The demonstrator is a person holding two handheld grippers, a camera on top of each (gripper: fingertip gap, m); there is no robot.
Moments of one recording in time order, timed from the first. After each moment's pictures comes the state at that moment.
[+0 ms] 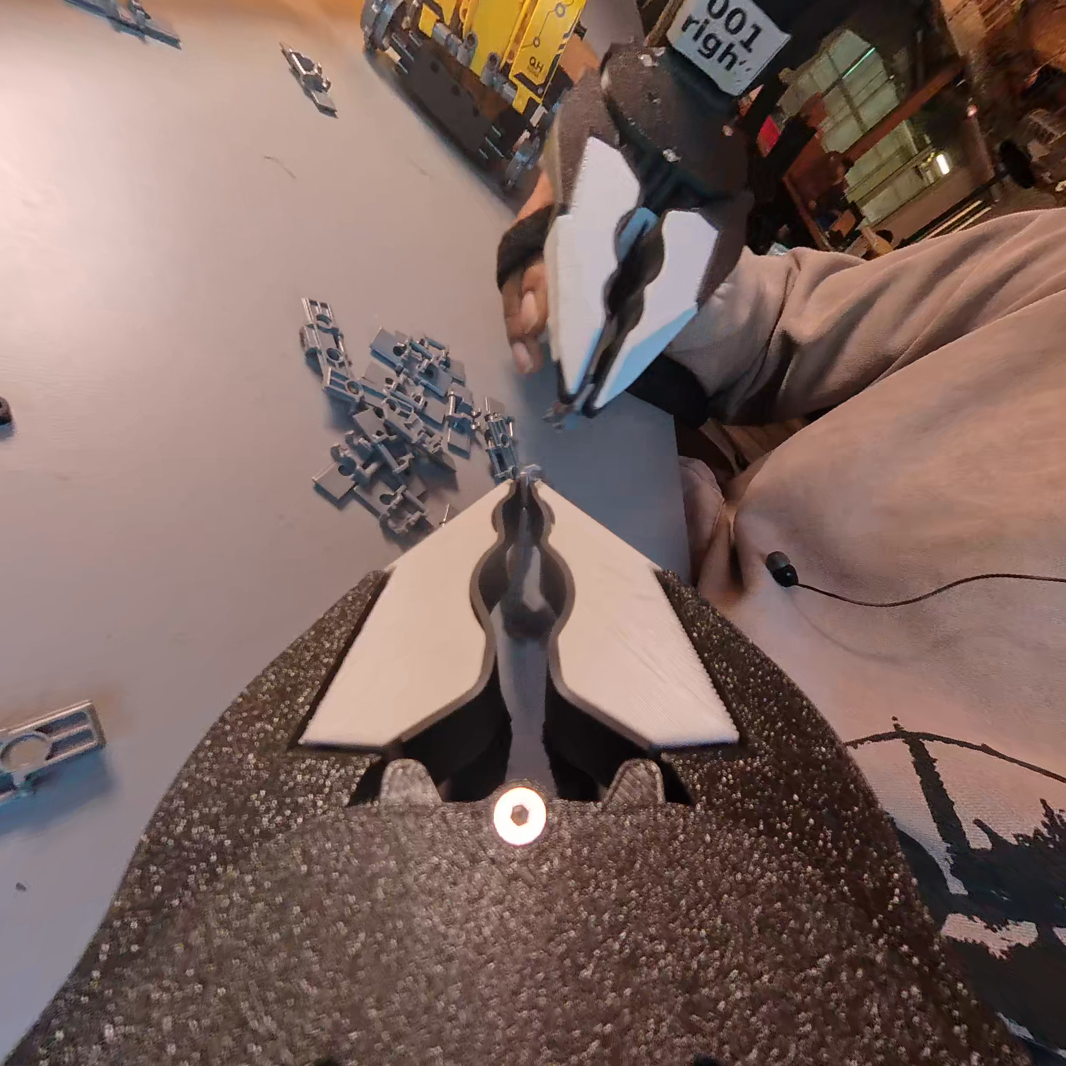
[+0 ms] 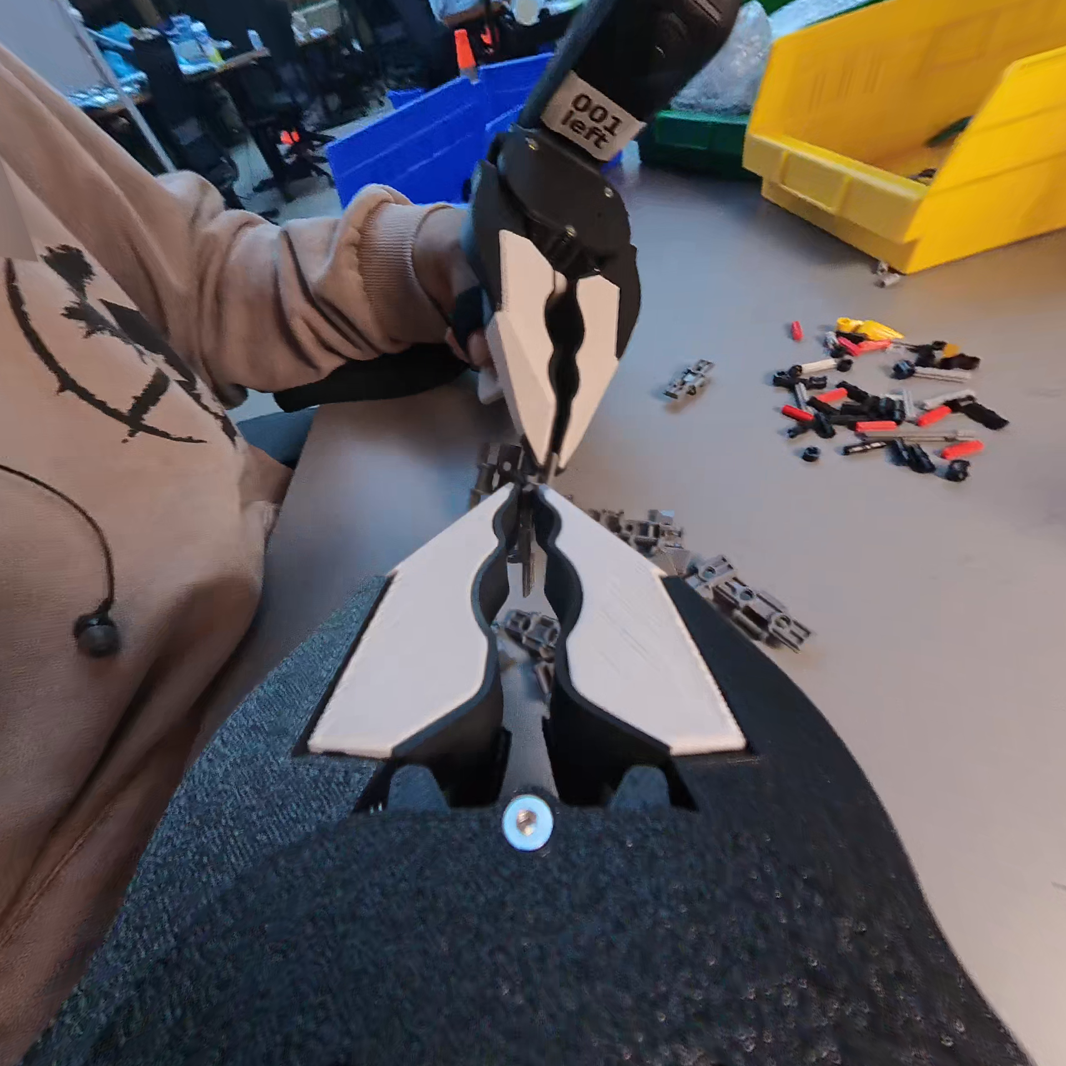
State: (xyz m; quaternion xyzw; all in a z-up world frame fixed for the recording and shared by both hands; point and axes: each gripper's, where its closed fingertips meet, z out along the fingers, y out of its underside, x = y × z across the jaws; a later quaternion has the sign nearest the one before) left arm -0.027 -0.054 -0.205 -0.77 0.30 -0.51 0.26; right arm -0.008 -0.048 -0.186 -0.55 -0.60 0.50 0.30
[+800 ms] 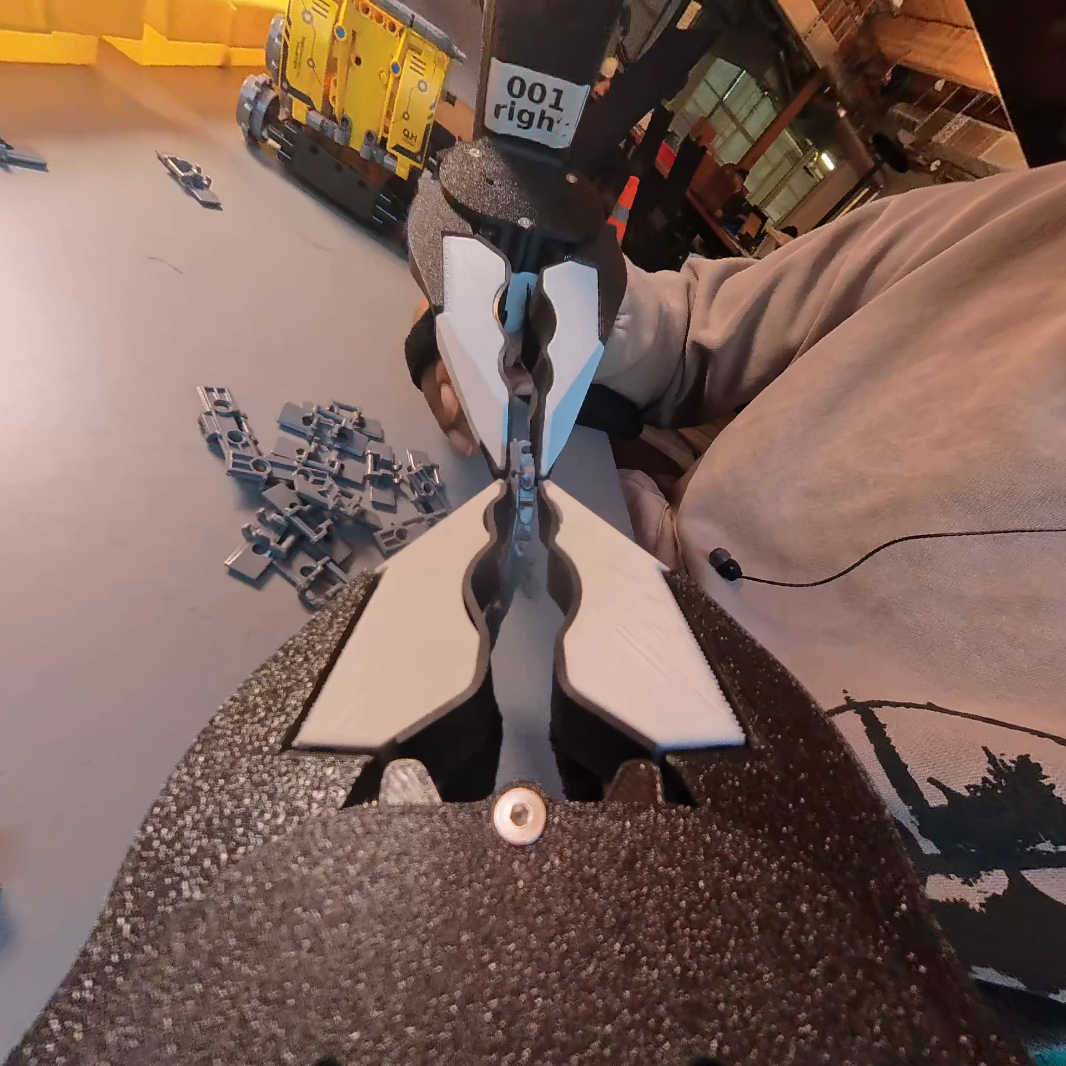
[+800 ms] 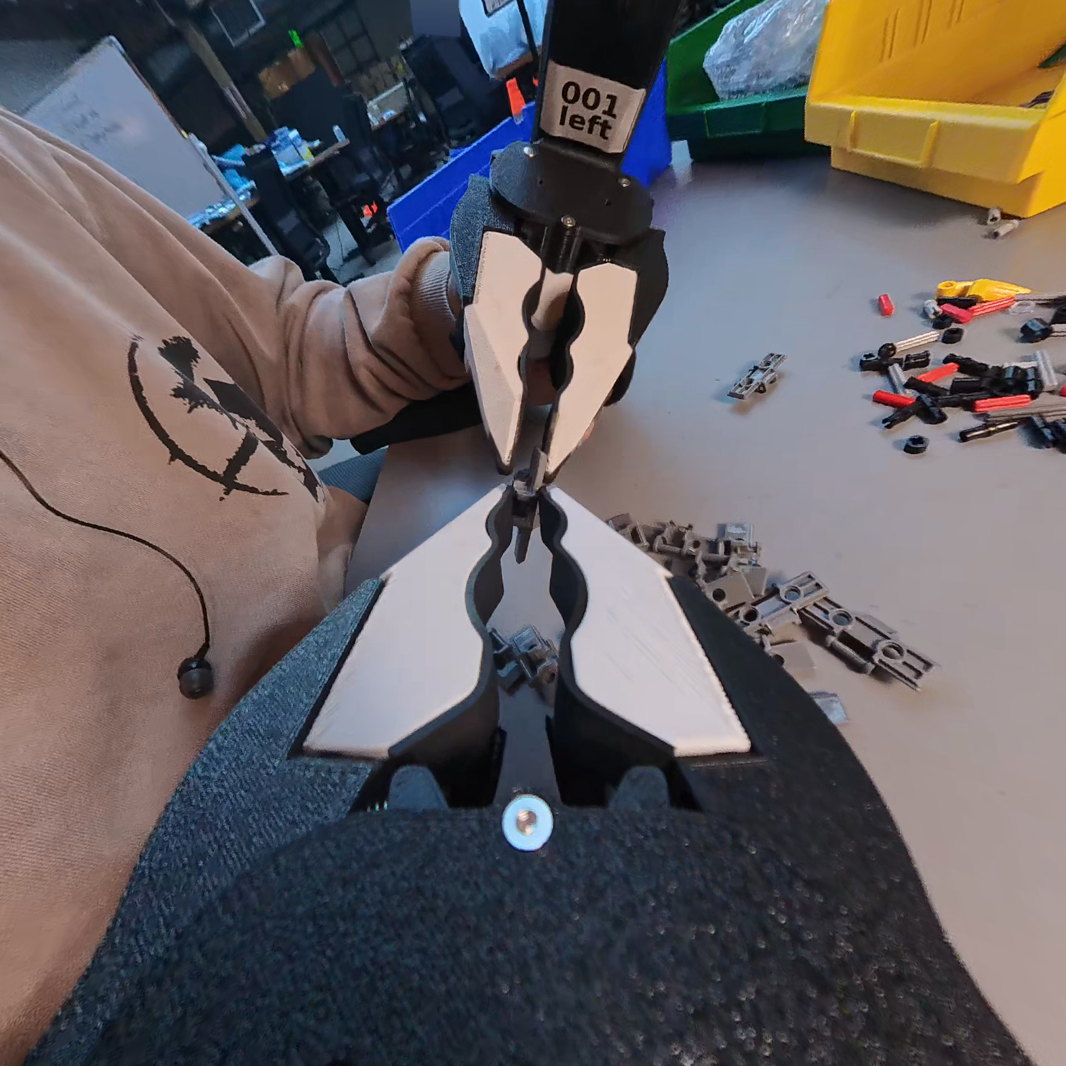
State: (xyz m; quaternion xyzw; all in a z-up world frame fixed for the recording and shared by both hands) left arm -0.013 -0.069 -0.178 -0.70 0.34 -0.55 0.29; right arm -0.017 -0.065 -0.182 -0.56 -0.56 0.57 0.23
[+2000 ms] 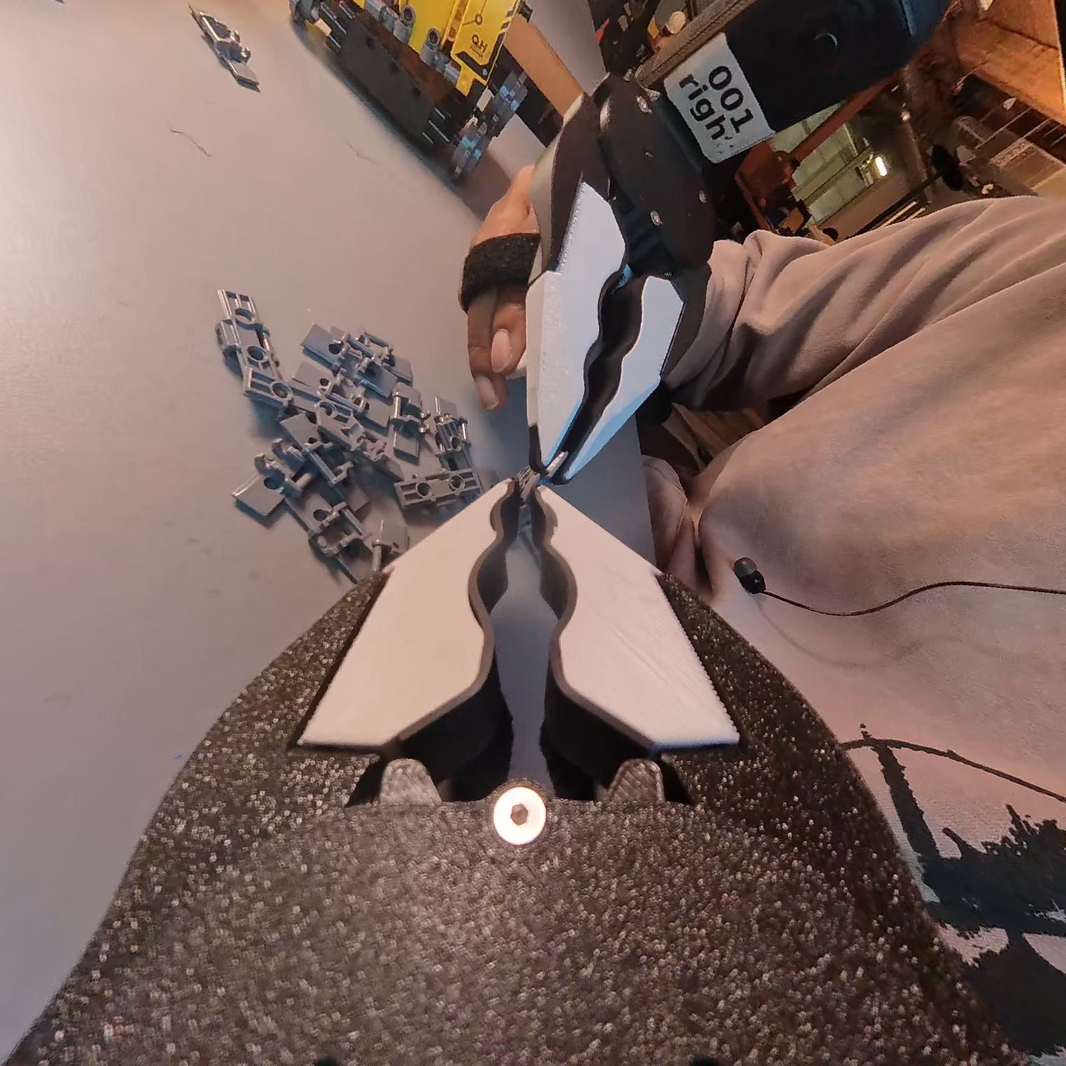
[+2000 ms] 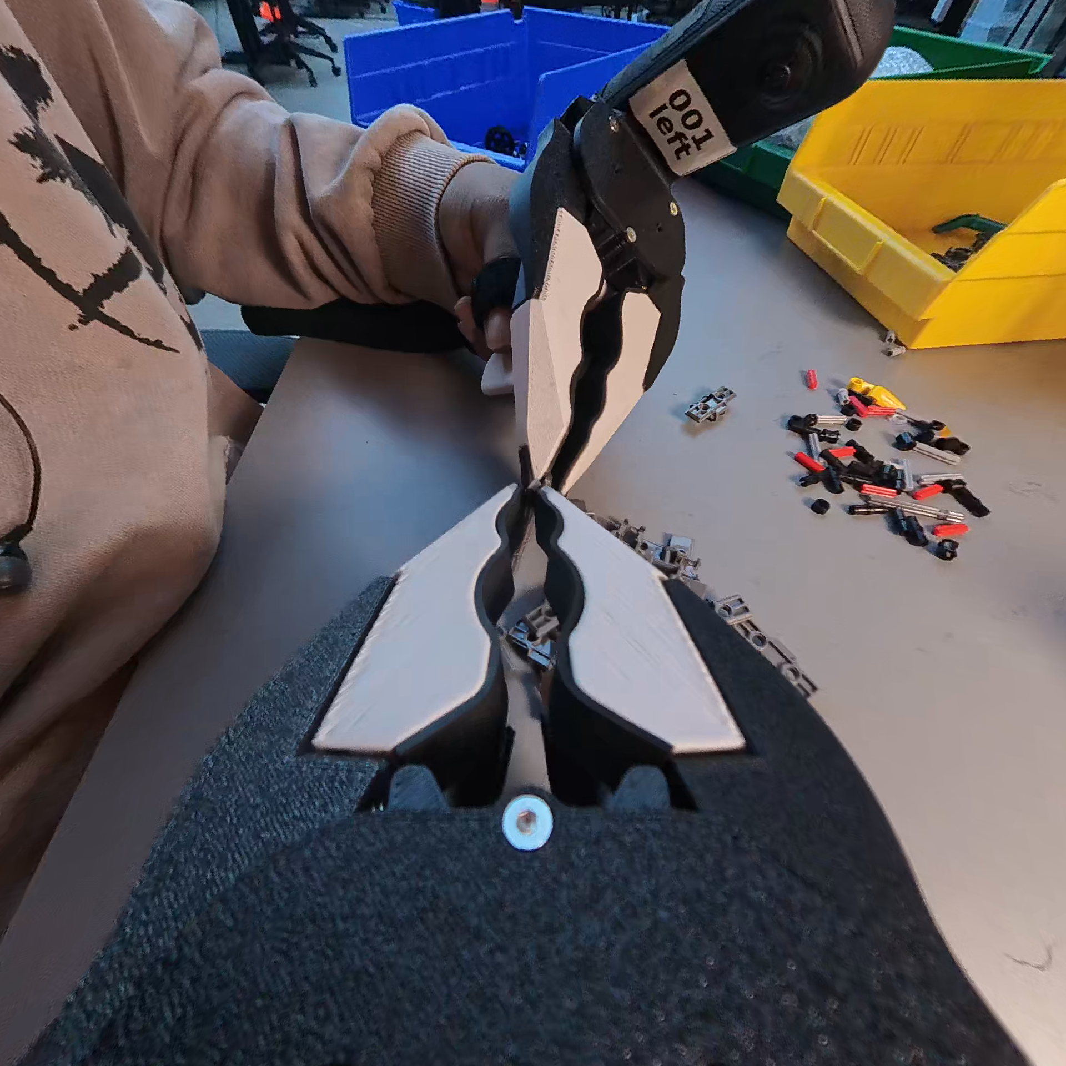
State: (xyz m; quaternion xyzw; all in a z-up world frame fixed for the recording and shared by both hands) left arm -0.011 -0.067 -0.202 -0.75 0.30 -0.53 0.24; right arm -0.015 -0.070 -0.195 -0.49 -0.66 0.44 0.35
